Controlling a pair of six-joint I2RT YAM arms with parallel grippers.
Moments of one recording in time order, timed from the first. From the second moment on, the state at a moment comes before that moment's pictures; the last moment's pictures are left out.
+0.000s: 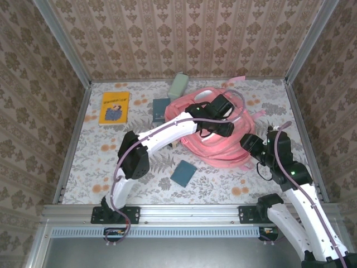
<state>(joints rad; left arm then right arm) -1.02 2.12 2.03 -0.81 0.03 -0.40 0.19 0.65 0.72 -0.70 -0.04 0.79</state>
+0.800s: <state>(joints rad) -0.17 1.69 1.42 -0.63 -0.03 -0.43 0.47 0.91 0.86 -0.54 -0.07 0.74</state>
